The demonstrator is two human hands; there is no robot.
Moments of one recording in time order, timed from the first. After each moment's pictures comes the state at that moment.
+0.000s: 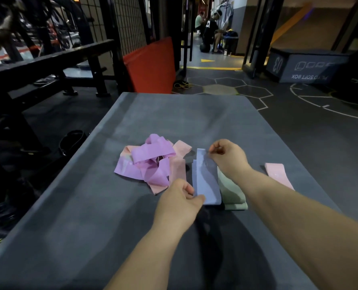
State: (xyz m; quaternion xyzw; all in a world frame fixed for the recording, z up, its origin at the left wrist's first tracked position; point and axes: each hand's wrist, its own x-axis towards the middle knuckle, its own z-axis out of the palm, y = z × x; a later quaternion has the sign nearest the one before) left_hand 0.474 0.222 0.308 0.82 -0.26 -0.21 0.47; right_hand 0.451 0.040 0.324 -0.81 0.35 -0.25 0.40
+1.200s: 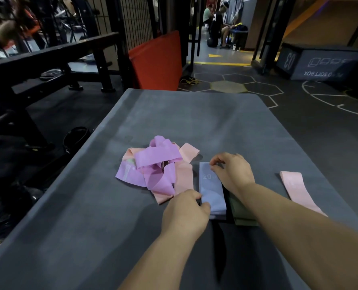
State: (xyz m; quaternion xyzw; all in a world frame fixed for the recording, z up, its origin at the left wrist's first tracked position) left_hand 0.491 0.196 0.299 0.88 -0.25 -0.20 0.34; right_hand 0.472 0.020 0.287 -0.90 0.33 -0.20 0.20
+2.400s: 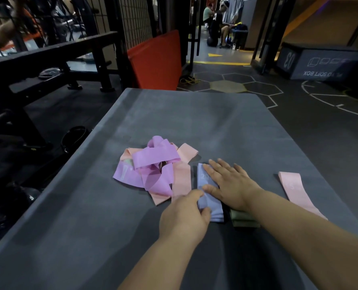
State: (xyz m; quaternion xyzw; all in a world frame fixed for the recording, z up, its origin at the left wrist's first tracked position) left_hand 0.489 0.197 0.286 0.89 -0.33 -0.15 0.27; right_hand 0.449 0.026 0.288 -0.98 0.17 0.10 0.00
